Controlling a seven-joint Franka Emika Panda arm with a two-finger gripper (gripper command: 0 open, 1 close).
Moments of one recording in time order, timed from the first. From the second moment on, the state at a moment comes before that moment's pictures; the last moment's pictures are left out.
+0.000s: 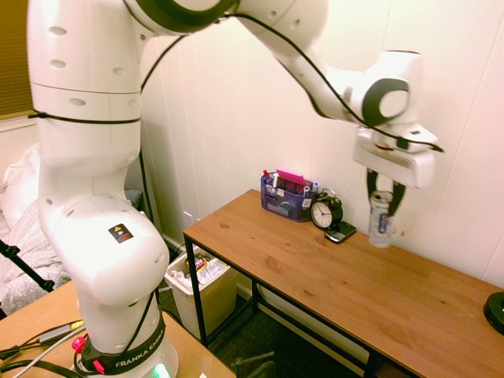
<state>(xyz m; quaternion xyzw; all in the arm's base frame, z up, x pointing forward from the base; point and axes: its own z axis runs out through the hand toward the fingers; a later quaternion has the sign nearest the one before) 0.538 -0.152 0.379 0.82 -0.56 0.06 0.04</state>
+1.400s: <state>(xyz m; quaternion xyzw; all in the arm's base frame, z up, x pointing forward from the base) 0.497 0.416 0.400 0.96 -0.29 0.01 0.01</state>
